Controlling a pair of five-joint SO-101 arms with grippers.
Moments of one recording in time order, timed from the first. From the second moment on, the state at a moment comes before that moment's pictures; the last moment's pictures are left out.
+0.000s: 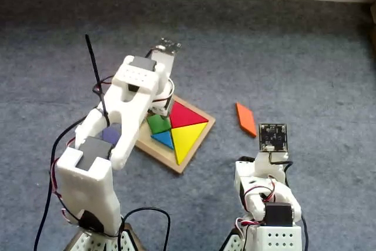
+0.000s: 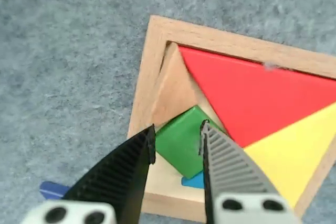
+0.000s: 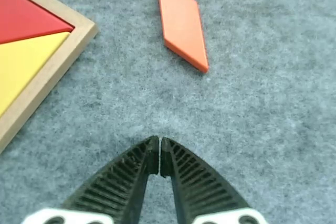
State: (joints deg) left arm 10.7 21.1 1.3 72.0 3.9; right arm -4.5 -102.2 96.0 62.8 3.1
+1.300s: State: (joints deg) left arm 10.0 13.3 16.0 58.1 -0.9; right arm -4.5 -102.2 96.0 62.8 3.1
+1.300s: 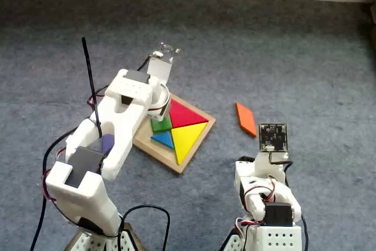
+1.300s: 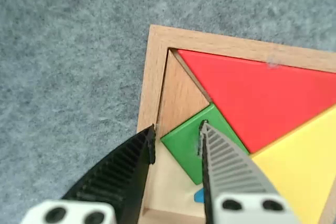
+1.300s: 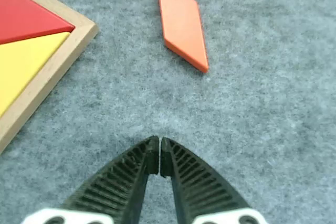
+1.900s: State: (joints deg) left arm 15.3 -8.6 32.5 63.6 1.5; right arm -4.5 -102.2 96.0 62.8 3.1
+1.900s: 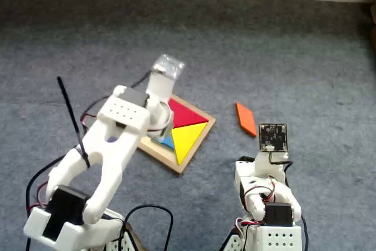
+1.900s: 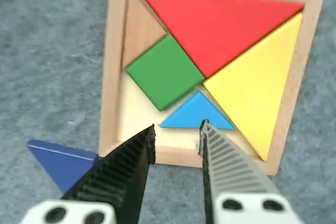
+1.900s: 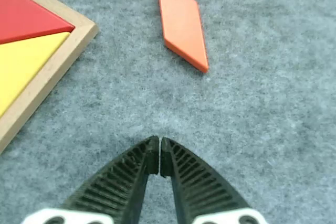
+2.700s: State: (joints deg) left arm 16.0 -4.4 39.5 51.0 0.0; right arm -4.5 -102.2 96.0 62.8 3.1
